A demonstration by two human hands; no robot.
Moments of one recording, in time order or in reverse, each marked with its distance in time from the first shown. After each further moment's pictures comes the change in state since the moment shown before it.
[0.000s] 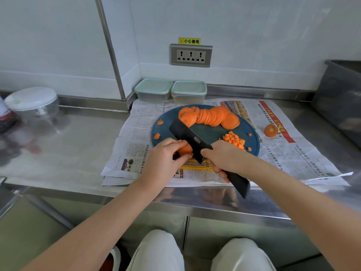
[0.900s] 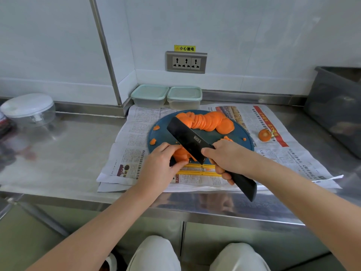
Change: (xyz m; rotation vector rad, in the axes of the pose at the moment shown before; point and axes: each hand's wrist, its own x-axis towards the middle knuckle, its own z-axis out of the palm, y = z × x) left_hand 0.000 0.002 -0.001 0.102 -0.016 -0.003; right_hand -0.027 -0.009 -0.021 0.049 -0.006 -0.035
